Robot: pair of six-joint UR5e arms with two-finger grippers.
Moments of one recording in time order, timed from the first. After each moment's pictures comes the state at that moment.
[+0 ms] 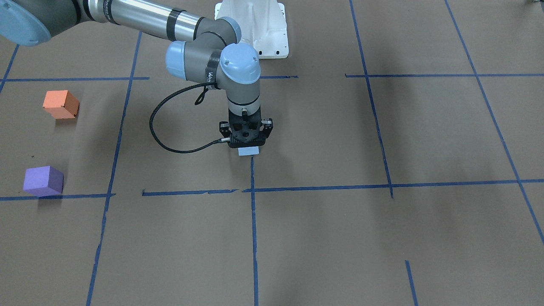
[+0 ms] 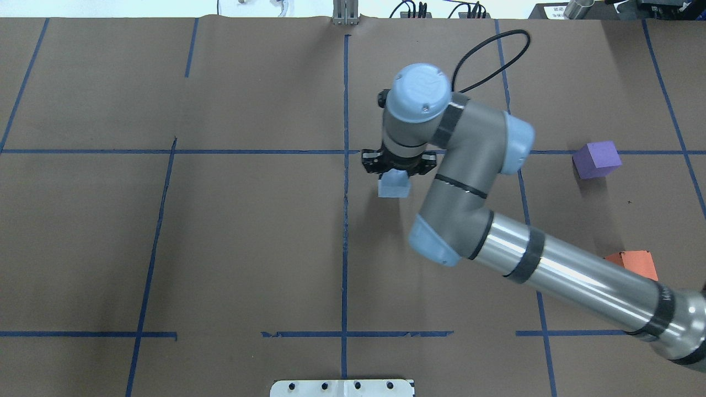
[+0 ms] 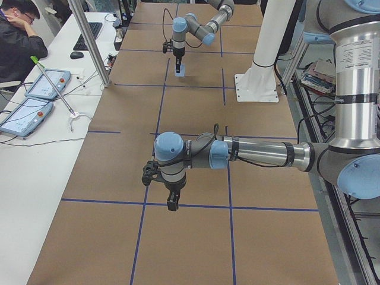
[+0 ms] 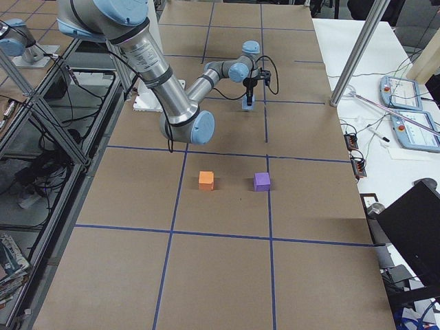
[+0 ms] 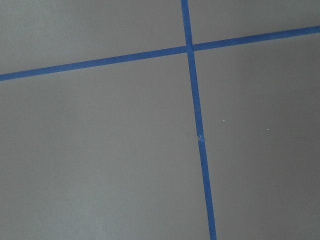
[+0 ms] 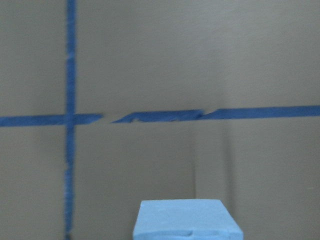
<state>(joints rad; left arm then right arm) -1.55 -1.46 -1.76 -1.48 -2.28 0.13 0.65 -0.88 1.55 -1.54 1.95 1.14</state>
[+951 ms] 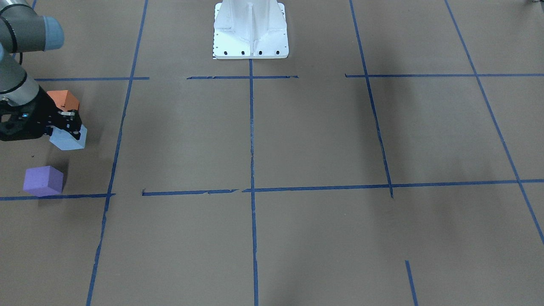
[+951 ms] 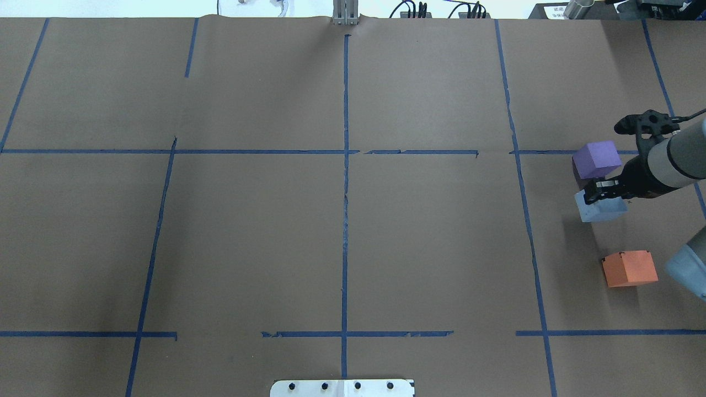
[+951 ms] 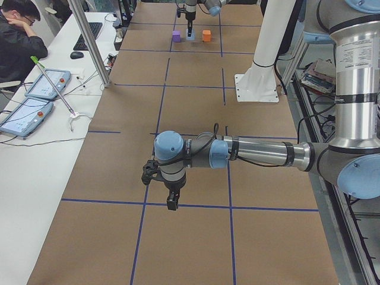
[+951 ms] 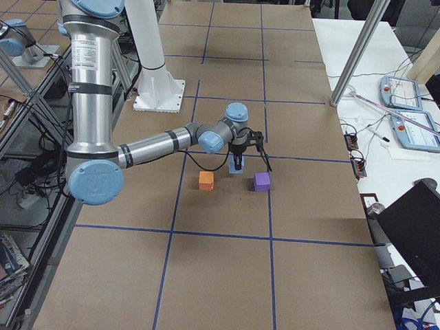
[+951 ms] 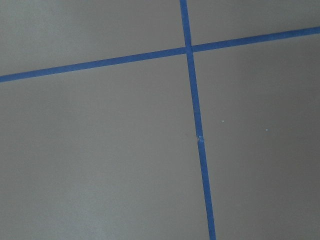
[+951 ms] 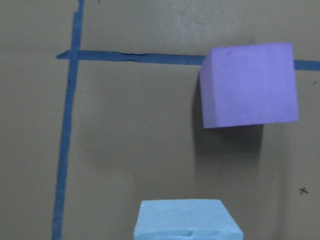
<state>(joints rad) -1.55 -1.46 -1.77 -1.48 -2.28 0.13 0.93 -1.64 1.84 -1.19 2.11 0.80</state>
